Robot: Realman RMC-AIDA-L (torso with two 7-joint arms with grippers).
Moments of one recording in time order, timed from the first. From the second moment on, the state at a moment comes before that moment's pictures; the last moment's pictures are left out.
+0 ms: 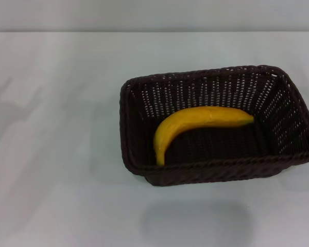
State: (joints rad) left arm -0.16 -2.08 0.92 0.64 -2.26 -1.31 2.38; right arm 0.33 2.02 -0.52 -0.13 2.03 1.39 -2.74
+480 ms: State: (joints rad) left arm -0.20 -2.09 0.92 0.16 -2.69 -1.51 2.73; right arm 0.34 2.02 -0.46 -0.07 2.06 1.44 -2.79
